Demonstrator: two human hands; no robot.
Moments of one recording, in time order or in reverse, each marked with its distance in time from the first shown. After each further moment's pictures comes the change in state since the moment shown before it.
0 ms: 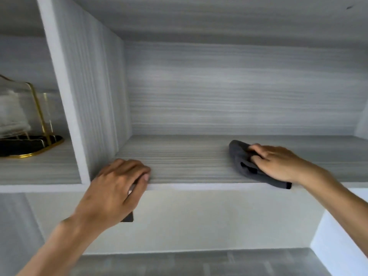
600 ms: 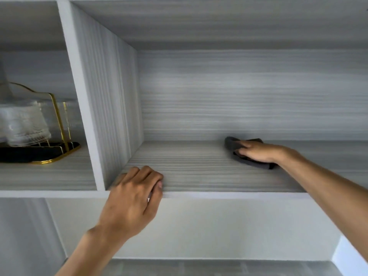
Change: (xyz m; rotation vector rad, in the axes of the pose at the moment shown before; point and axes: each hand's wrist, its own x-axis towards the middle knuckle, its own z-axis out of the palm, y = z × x) left_hand -0.001 0.010 0.006 0.062 0.072 -0.042; right_hand 0.098 -0.021 0.009 0.143 -0.171 -0.137
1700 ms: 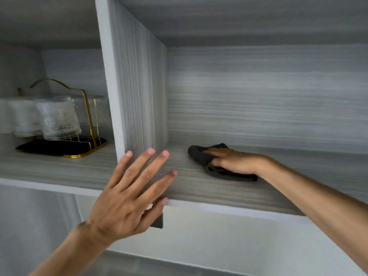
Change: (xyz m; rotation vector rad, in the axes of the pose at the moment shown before) left_hand -0.010 -0.060 -0.005 0.374 0.260 0.366; right_hand 0.037 -0.125 0.036 0.043 -0.149 -0.400
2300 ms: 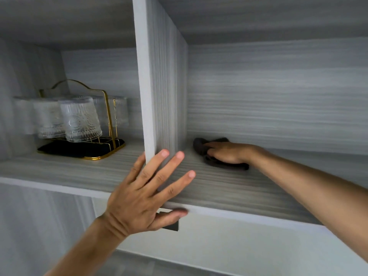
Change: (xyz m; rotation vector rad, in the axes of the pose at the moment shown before) left_hand -0.016 -0.039 0.020 0.115 0.044 0.081; right_hand 0.074 -0.041 -0.003 -0.125 -0.021 0.068
